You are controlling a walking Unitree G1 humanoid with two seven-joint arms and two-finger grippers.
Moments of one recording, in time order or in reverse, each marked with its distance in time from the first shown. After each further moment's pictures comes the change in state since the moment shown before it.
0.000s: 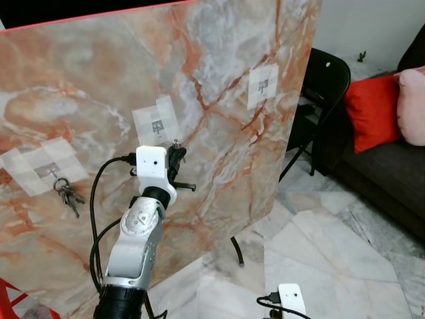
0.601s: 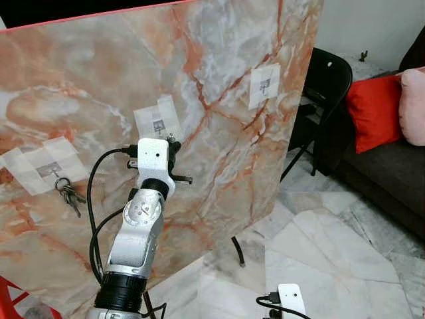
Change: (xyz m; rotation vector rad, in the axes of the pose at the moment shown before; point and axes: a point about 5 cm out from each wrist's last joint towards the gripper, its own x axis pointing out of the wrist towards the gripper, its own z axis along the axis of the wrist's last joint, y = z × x) left arm 0.008 0.003 0.002 0.102 -0.003 0.038; right arm 0.000 0.001 0.000 0.001 0.000 0.000
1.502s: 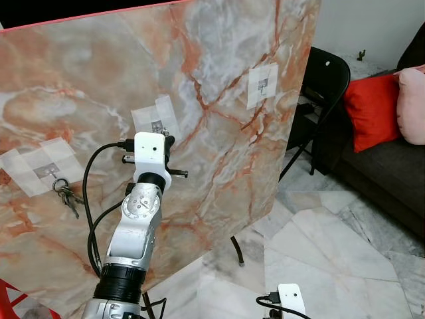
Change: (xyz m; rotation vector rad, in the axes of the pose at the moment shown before) left arm 0.008 0.009 0.002 0.008 0.003 0.074; right arm 0.000 0.000 0.000 0.000 0.000 -0.003
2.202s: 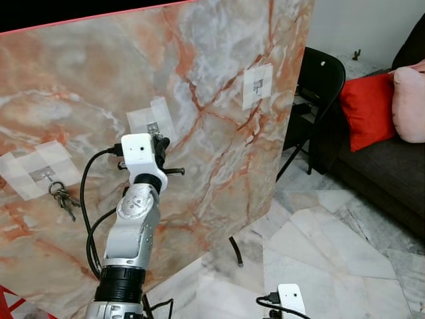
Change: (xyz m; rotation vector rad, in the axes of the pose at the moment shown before) left arm -0.003 0.010 -0.003 -0.201 0.044 0.051; right arm 0.000 0.000 0.000 0.000 0.005 0.002
